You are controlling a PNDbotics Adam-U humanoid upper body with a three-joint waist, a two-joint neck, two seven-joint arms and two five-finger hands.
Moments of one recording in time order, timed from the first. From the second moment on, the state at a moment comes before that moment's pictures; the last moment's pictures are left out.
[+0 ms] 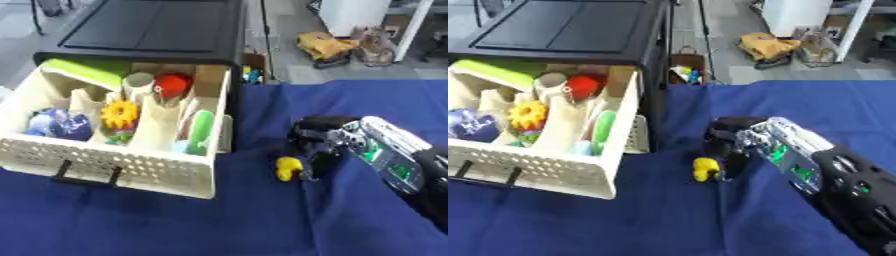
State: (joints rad) left arm -0.31 0.62 0.29 -1.99 0.87 -0.91 -0.01; right arm -0.93 -0.65 0.58 -1.29 0.61 0.09 0.60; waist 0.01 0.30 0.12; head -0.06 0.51
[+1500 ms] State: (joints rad) left arm -0.31 0.62 0.29 -1.99 0.87 -0.91 -0.01; right arm -0.95 -0.69 0.54 -1.45 0.56 0.14 0.49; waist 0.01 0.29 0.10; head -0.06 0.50
